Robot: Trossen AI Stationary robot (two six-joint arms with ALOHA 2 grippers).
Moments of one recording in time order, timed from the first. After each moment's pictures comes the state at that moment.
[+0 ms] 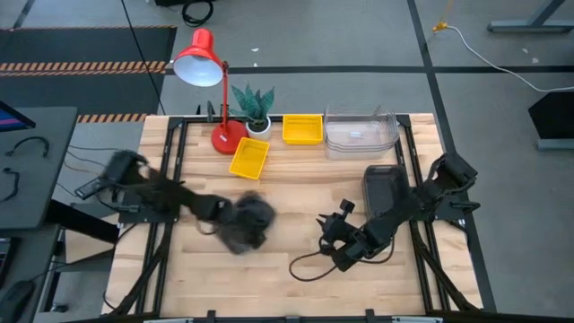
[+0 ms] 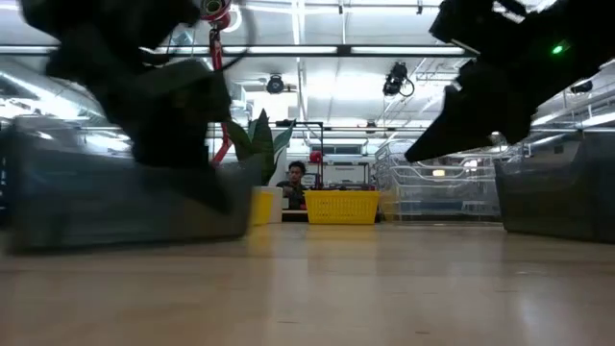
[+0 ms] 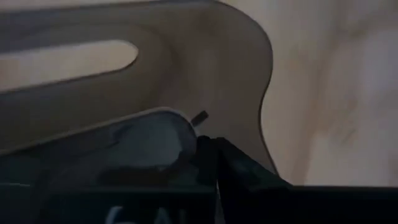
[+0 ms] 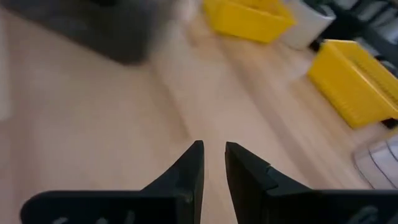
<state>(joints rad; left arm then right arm) -0.31 1.63 0.66 0.18 -0.25 -0.76 0.58 1.74 0.90 -0.28 0.97 0.67</state>
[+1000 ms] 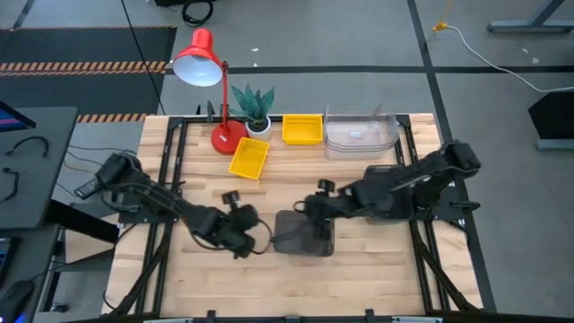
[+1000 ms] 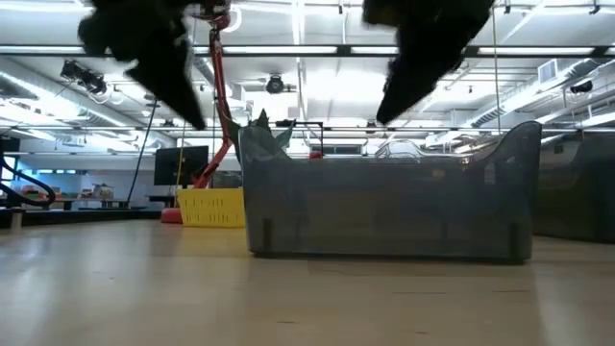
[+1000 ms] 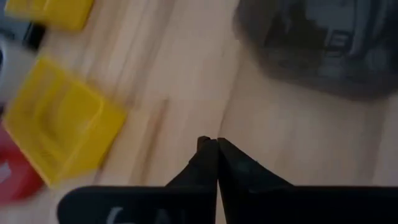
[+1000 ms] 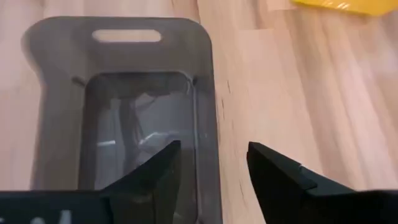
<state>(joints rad) -0.48 1.61 1.12 -0.83 -0.65 -0.62 0.28 1.62 1.15 -0.56 0.29 0.33</state>
